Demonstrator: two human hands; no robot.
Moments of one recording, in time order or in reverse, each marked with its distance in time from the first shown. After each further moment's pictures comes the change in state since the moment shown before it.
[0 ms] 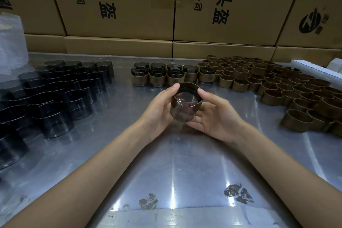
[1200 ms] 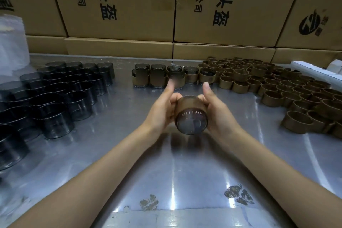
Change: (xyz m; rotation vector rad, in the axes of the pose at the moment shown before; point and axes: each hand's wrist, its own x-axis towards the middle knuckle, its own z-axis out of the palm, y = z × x) left_hand -0.012 0.009 0.015 0.170 0.062 0.007; right_hand 0.002 0.009 0.019 -0.258 0.232 -0.350
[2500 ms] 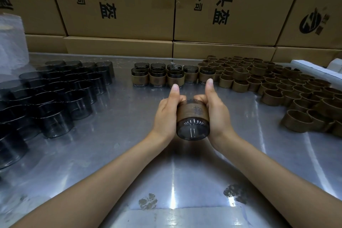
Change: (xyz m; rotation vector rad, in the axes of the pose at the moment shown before) left_hand -0.003 -0.017 0.019 0.222 0.212 0.340; right_hand -0.003 0.003 0.018 -0.007 0.287 -0.144
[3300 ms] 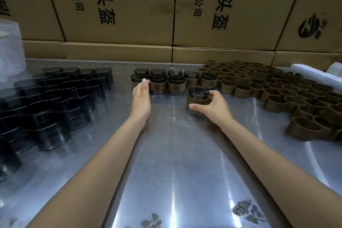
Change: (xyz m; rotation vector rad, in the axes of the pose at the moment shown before) left_hand 0.086 -0.054 -0.060 0.220 0.261 -0.170; right_hand 0.100 0.042 -0.038 -0.772 0.060 0.000
